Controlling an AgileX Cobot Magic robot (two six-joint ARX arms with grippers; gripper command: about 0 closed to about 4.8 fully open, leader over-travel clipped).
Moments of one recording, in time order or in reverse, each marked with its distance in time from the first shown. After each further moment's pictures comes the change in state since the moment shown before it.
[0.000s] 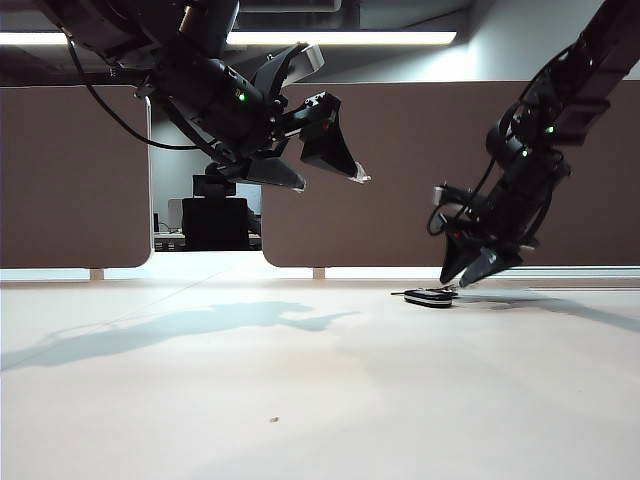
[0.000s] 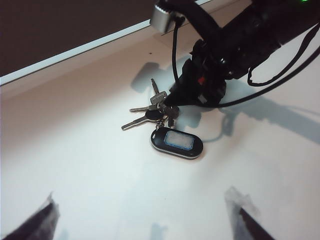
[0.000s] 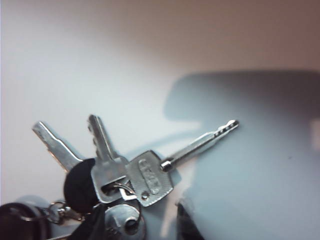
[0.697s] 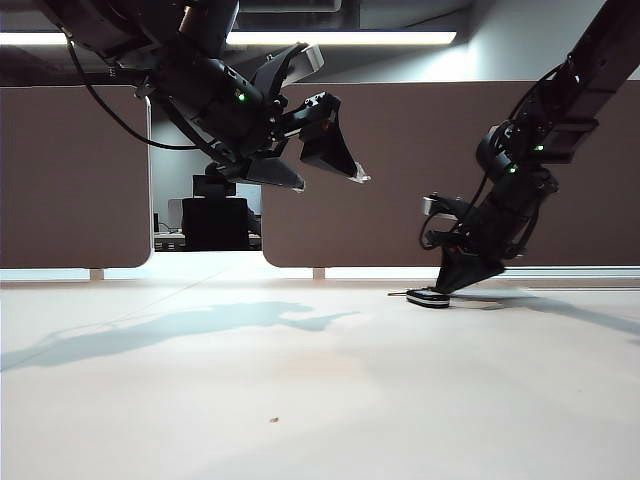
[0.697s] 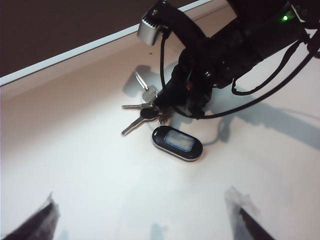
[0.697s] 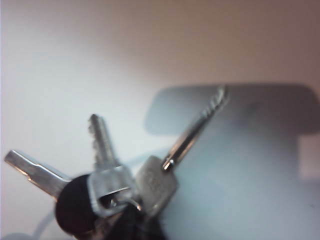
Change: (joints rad) left arm 0.000 0.000 0.000 0.000 0.000 0.000; right arm 0.025 0.044 0.007 0.076 0.026 -0.039
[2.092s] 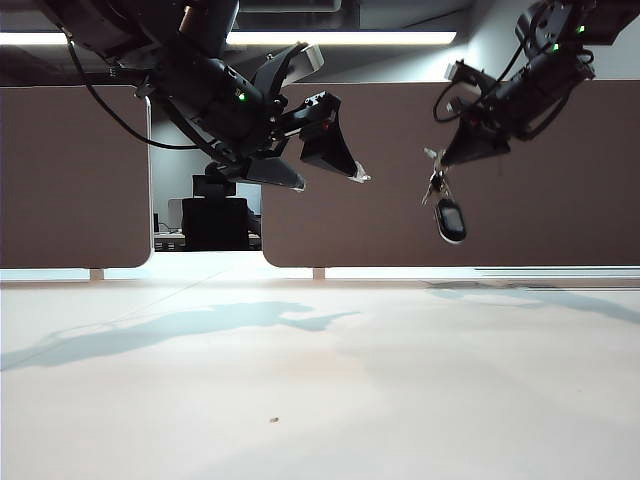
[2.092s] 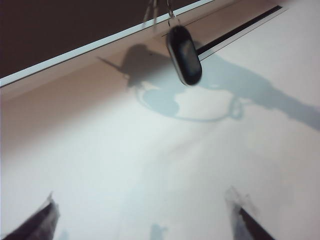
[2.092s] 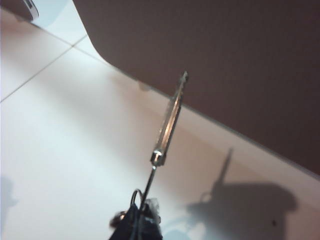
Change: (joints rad) left arm 0.000 0.000 0.000 0.003 0.000 0.000; right arm -0.071 -0.226 0.098 0.000 -0.218 -0.006
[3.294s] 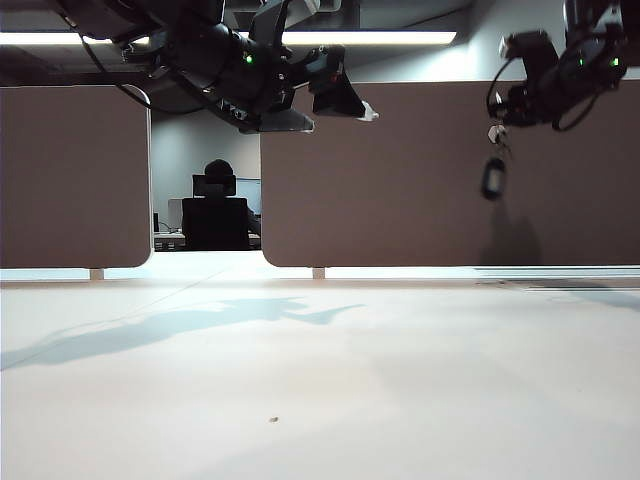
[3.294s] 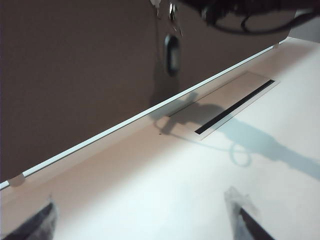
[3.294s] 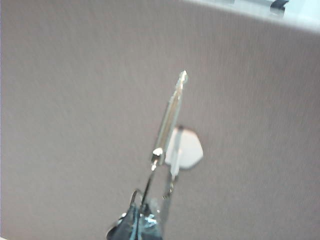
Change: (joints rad) left arm 0.000 -0.004 0.031 0.224 0.000 0.000; right arm -0.117 0.125 0.084 0.554 0.288 0.013
